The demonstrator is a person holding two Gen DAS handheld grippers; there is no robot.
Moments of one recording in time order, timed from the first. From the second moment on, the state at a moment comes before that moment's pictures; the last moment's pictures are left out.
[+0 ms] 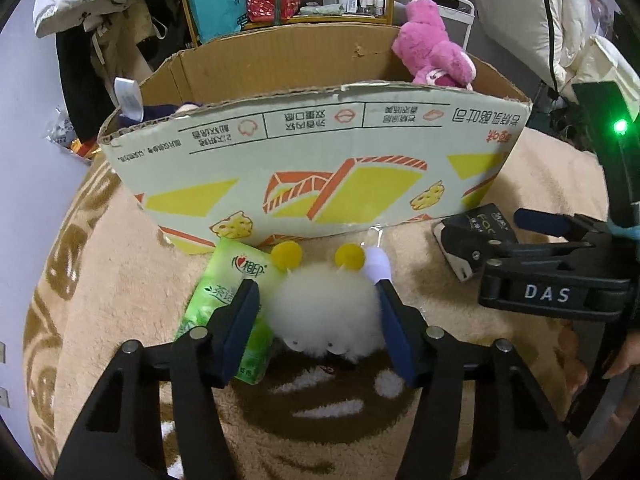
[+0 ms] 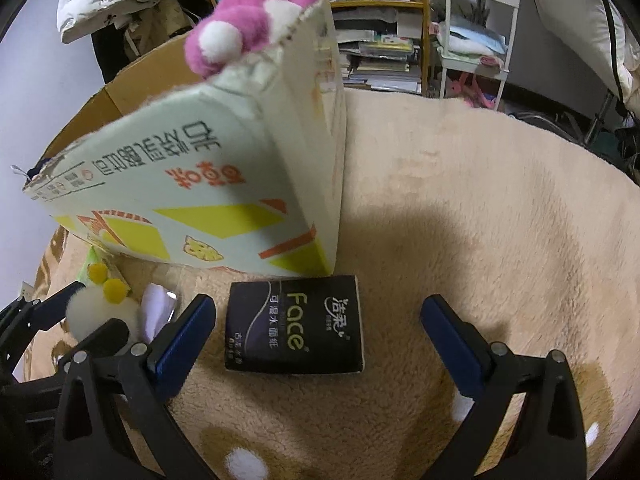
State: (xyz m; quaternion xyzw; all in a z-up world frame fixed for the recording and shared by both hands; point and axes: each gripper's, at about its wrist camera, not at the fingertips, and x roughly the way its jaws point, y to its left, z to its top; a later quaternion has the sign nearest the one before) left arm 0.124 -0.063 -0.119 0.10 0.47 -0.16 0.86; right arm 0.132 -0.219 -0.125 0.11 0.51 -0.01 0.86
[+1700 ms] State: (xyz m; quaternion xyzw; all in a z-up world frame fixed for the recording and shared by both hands) left arm 0.108 -0.037 -0.099 0.06 0.45 -0.14 0.88; right arm 0.099 -0.195 -0.090 0.09 0.47 0.00 0.88
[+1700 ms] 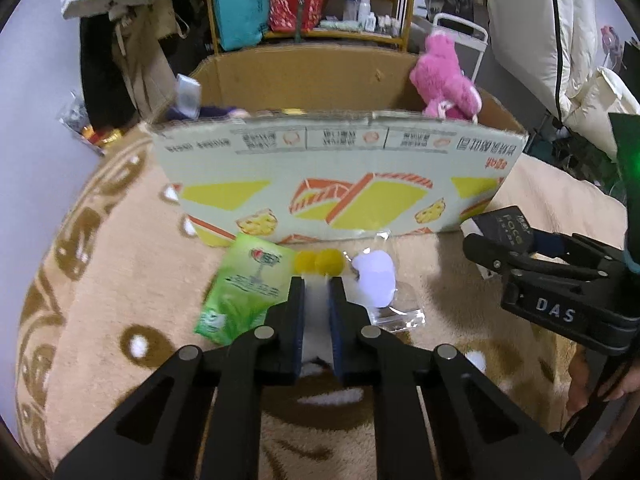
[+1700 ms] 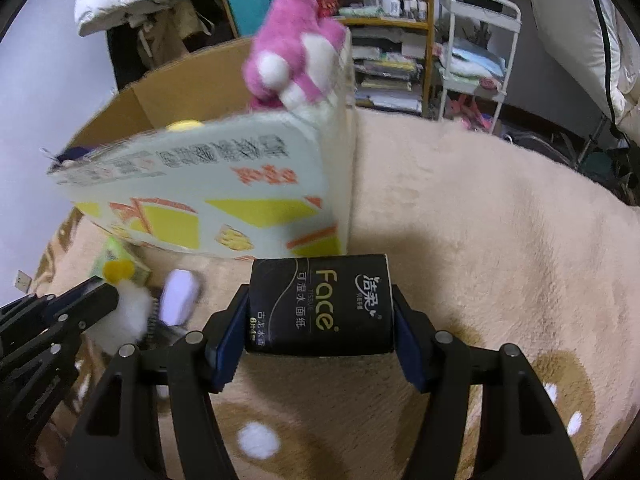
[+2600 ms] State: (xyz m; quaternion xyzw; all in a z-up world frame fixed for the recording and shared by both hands) left arm 0.124 -0.041 -0.120 0.02 0.50 -0.17 0.85; right arm 0.100 -0.197 -0.081 0.09 0.46 0.02 0.88
